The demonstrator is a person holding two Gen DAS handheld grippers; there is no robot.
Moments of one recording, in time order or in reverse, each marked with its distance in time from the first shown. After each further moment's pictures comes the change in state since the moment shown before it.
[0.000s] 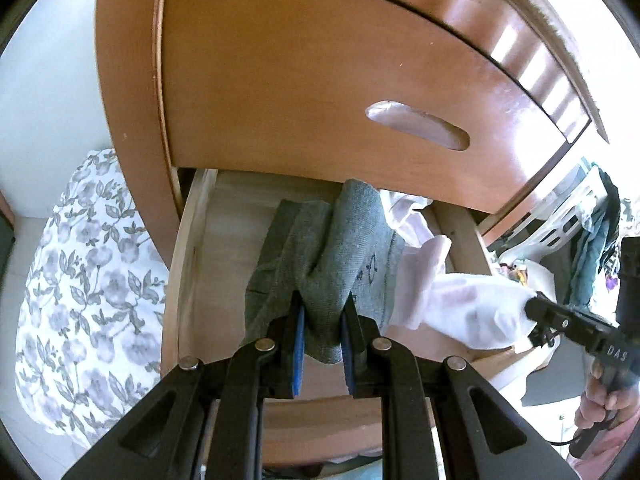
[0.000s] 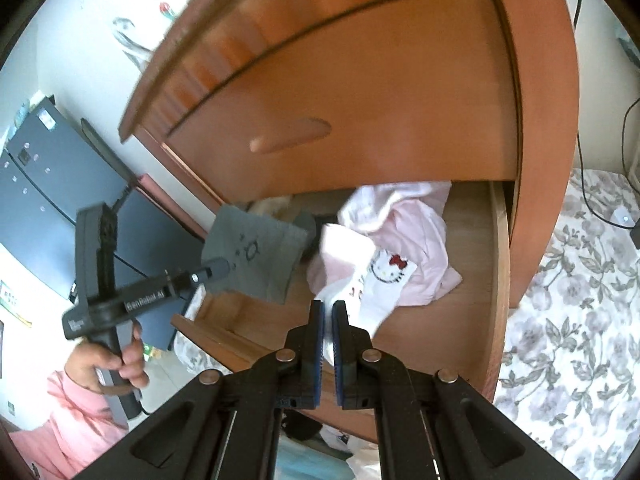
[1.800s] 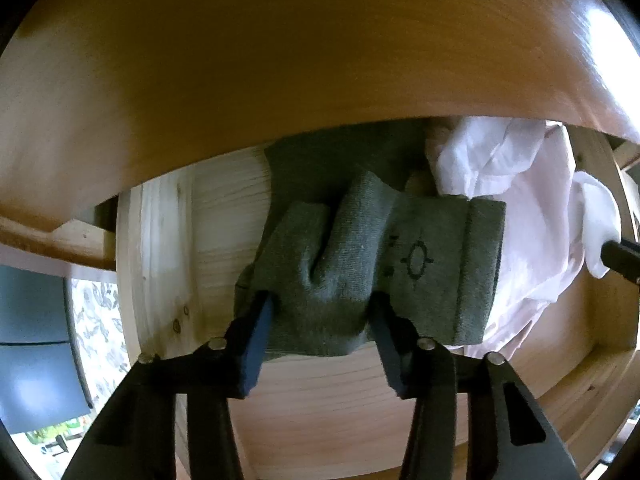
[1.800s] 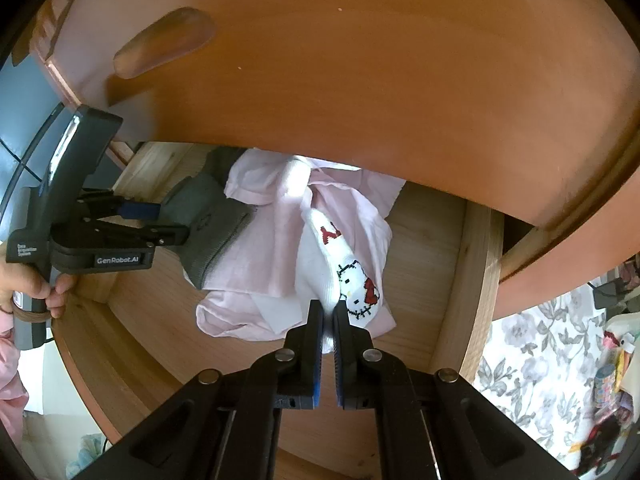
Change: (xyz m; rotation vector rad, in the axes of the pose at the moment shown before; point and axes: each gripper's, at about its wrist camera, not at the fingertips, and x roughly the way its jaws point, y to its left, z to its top) left arm 0.180 -0.052 0.069 0.224 0.385 0.292; right arm 0.110 -0.041 0.036 -0.195 0.261 -0.291
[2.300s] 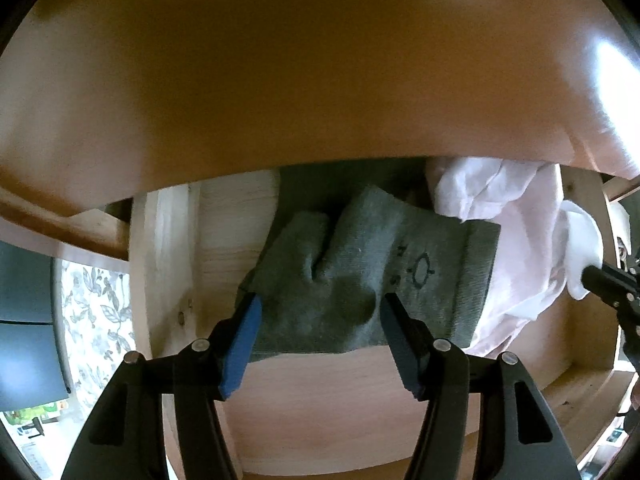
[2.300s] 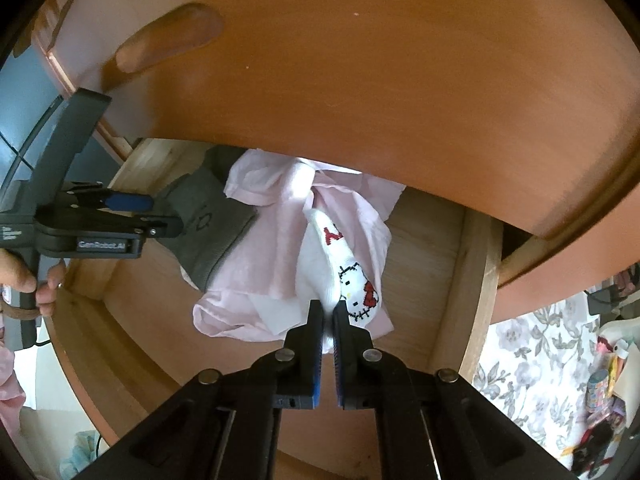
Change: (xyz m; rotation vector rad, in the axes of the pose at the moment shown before) left arm -0.008 0.021 -0.004 -0.084 -0.007 -0.047; right arm 0.002 0.006 -0.001 -0.020 -0.001 -0.019
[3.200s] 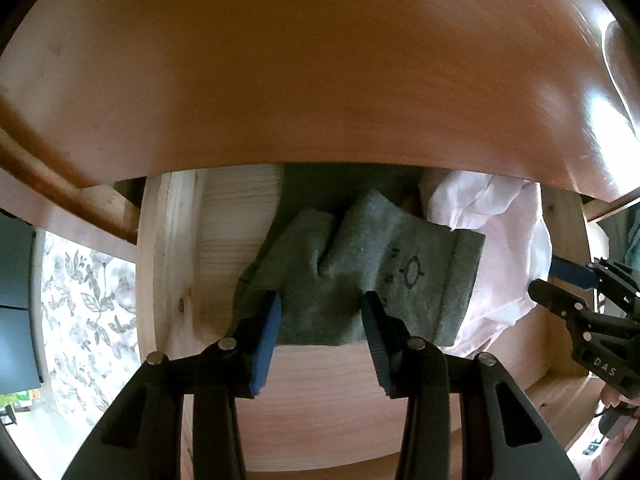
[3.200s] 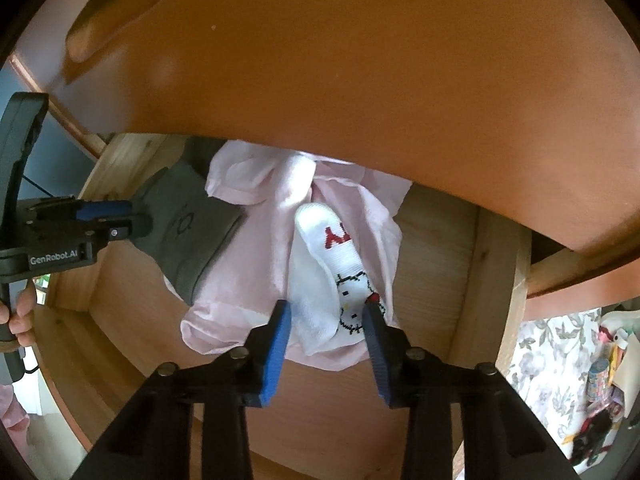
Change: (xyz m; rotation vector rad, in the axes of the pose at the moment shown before) left arm -0.007 0.036 -0.013 -0.070 -0.036 -0.095; right arm 0.028 0.001 0.026 0.021 0.095 -0.030
